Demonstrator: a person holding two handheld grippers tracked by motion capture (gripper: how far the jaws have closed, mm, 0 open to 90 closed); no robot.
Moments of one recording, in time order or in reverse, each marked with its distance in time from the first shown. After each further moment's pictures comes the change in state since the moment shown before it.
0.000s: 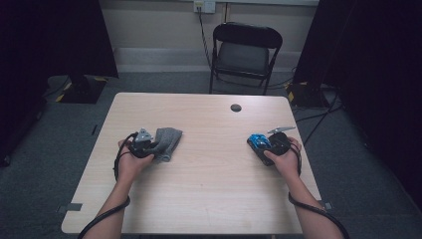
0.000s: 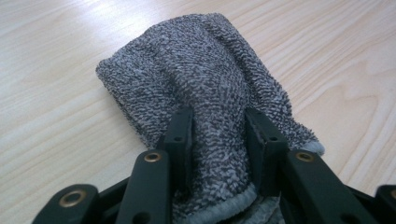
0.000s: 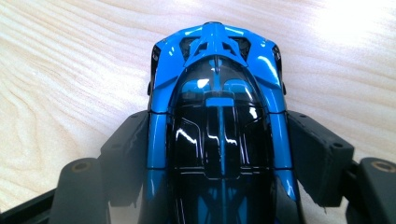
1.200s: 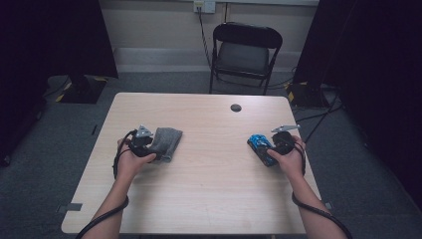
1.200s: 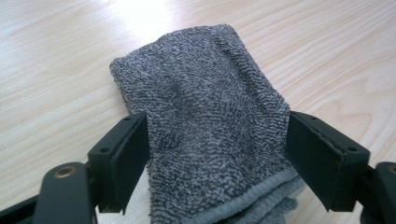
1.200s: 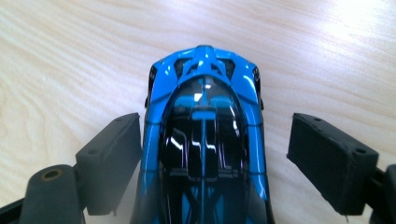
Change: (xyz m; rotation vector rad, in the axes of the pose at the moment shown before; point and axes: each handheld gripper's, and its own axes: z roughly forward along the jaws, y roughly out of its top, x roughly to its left) left arm -0.007 0.016 -0.011 0.038 0.052 -0.061; right arm -0.006 0.002 -0.016 -0.047 -0.003 -0.039
